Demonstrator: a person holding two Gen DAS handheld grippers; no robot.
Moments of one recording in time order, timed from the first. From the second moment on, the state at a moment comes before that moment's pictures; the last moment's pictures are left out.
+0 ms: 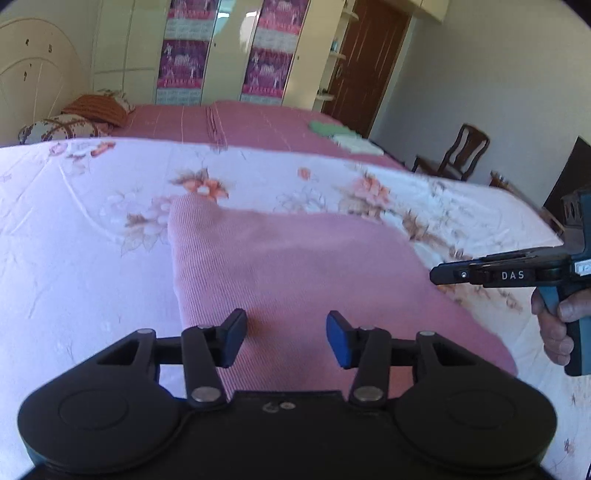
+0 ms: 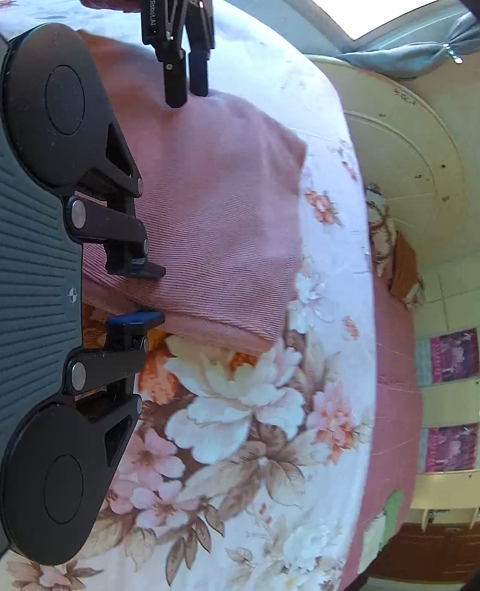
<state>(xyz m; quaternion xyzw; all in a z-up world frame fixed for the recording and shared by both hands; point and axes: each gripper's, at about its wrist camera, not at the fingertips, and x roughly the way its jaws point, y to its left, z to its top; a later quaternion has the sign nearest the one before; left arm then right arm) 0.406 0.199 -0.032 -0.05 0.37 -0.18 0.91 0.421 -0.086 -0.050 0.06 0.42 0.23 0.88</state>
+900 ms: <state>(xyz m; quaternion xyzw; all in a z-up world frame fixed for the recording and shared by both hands) 0.313 0.178 -0.063 0.00 0.41 -0.08 0.91 0.321 -0.079 -0.059 -0.01 0.43 0.26 0.86</state>
